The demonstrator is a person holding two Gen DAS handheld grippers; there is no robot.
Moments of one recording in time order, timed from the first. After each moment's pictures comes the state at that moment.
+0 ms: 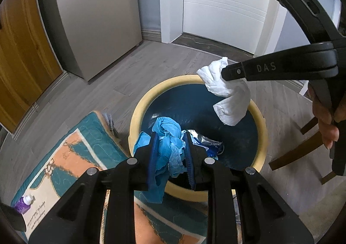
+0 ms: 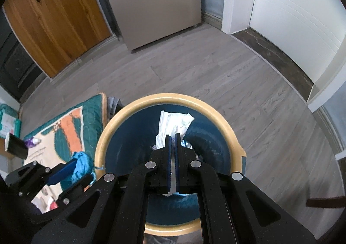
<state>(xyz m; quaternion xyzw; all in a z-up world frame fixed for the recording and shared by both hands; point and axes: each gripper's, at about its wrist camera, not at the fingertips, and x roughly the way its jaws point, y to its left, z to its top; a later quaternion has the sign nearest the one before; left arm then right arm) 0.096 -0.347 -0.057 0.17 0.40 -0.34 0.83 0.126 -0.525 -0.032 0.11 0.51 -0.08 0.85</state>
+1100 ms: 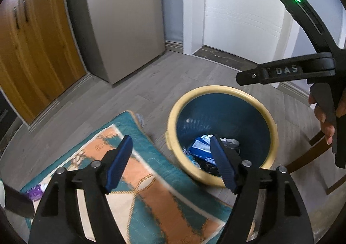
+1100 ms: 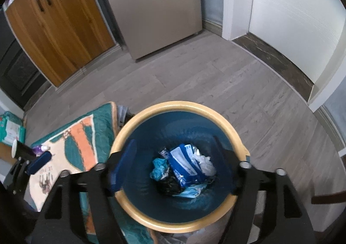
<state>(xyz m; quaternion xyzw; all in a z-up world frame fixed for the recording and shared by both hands) 0.090 -0.283 -0.024 0.14 0.37 -0.29 0.87 0.117 -0.505 -0.006 0.12 0.48 -0.07 0.87</state>
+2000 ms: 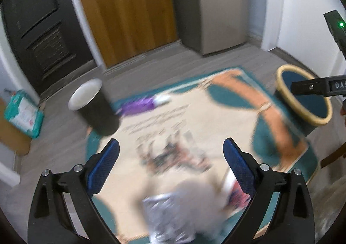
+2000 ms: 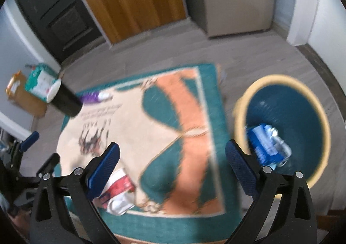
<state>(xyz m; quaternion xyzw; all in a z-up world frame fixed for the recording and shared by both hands) 0.023 -0.019 -0.037 0.11 0.41 -0.06 0.90 0.092 -0.281 -0.038 0.06 0.53 0.09 0.84</state>
